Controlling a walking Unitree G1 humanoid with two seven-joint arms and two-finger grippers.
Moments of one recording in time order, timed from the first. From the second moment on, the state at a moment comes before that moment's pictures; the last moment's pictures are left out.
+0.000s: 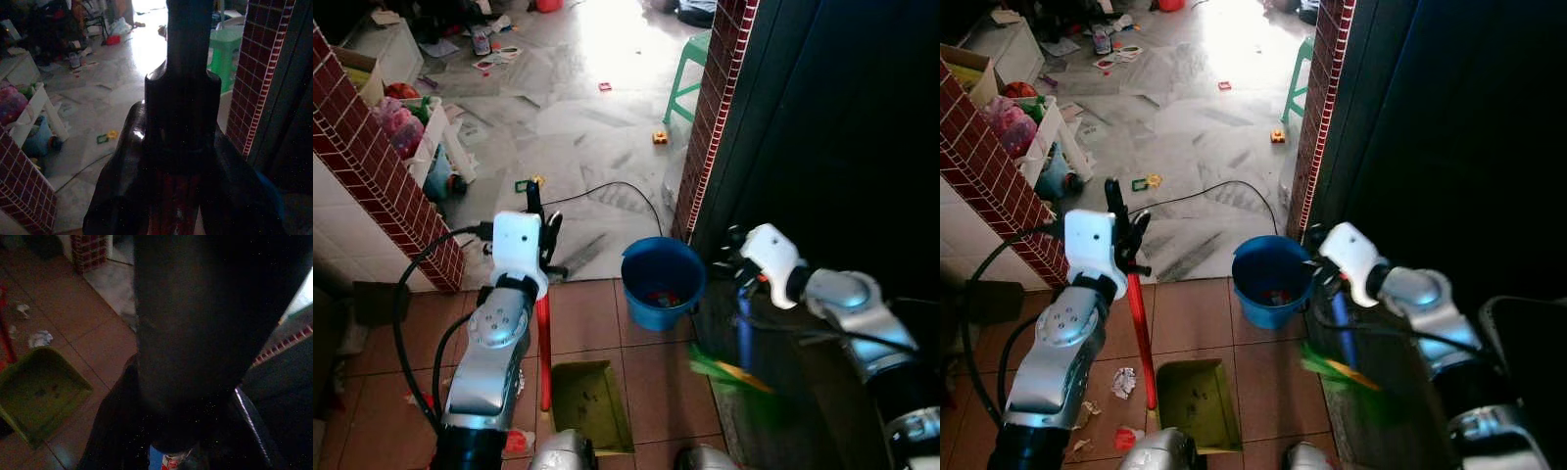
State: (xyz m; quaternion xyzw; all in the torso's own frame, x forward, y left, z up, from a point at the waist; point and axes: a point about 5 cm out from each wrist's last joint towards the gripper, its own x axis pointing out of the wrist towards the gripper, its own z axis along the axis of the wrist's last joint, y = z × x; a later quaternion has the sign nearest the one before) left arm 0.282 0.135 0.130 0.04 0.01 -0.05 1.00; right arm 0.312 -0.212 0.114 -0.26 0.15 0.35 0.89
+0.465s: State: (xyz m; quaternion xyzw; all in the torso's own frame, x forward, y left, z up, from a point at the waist) left arm 0.283 0.134 0.130 0.04 0.01 -0.05 1.00; right arm 0.327 -0.258 0.116 -0.34 0.17 0.15 0.91
